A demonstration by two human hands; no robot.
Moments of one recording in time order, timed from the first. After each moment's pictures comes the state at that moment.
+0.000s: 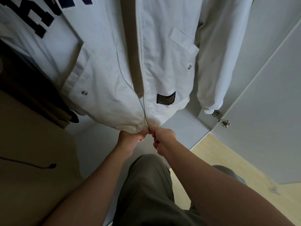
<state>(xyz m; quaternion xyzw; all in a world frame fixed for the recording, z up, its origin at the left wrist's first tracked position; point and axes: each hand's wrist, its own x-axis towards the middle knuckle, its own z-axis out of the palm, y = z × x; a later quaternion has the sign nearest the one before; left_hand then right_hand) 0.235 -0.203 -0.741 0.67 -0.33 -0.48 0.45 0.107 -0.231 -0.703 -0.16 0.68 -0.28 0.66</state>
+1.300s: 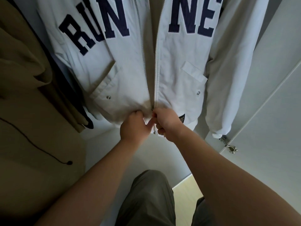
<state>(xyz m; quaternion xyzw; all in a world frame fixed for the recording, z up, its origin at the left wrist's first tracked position) 0.229 -0.230 -0.634 0.80 -0.55 -0.02 0.24 0.113 -0.264 -0.583 -0.46 0.54 -0.27 0.65</state>
